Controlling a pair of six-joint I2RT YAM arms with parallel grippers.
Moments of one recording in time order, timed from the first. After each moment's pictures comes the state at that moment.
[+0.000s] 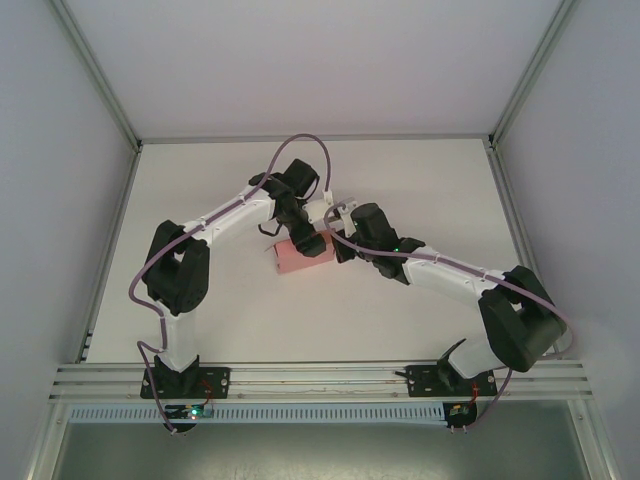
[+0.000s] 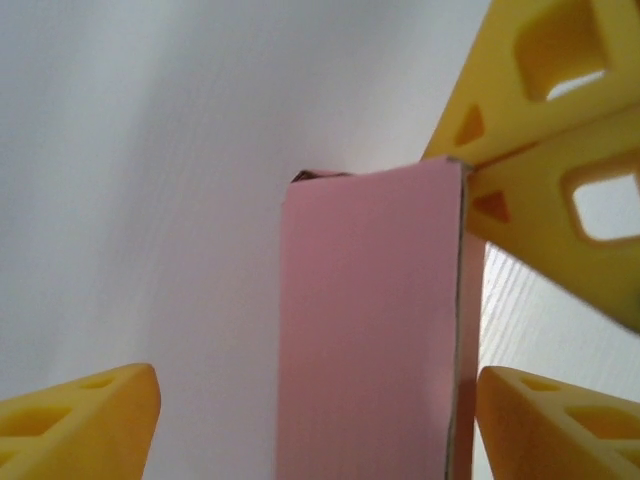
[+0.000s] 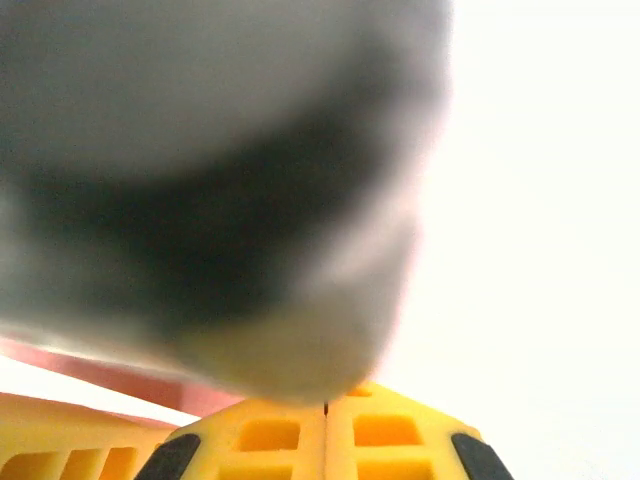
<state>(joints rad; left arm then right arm) -0.55 1.94 1.60 -0.88 0.35 0.52 0.65 1.47 0.82 -0.04 -0.04 0.21</state>
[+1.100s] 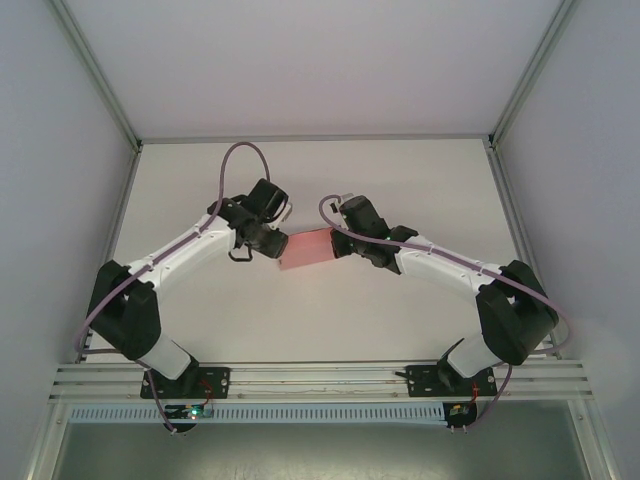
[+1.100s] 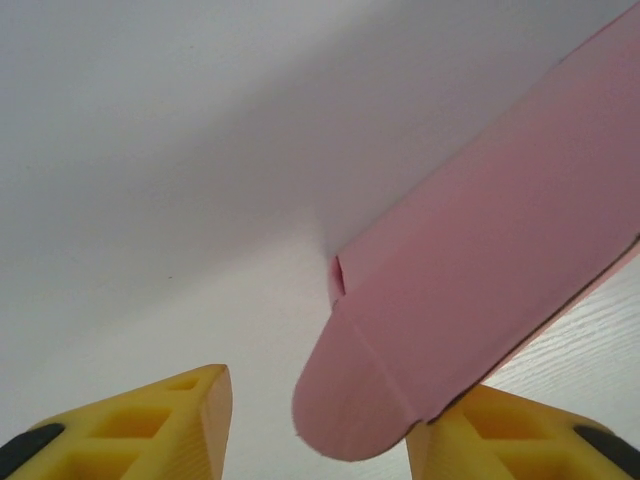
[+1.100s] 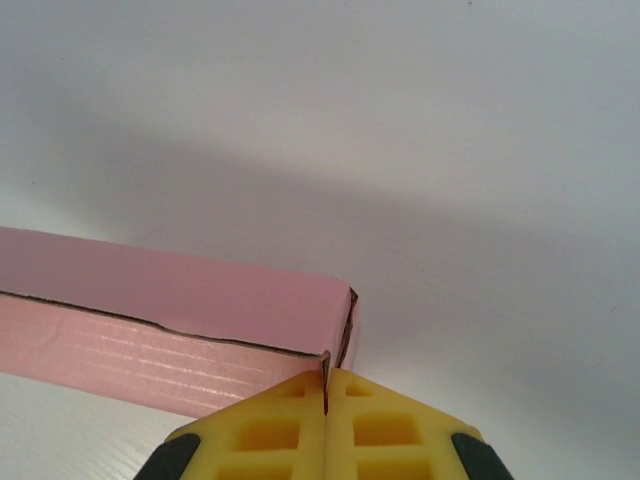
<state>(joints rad) -0.53 1.56 1.23 -0.84 -0.01 -0.09 0.68 1.52 0.97 -0.25 0.07 0.28</state>
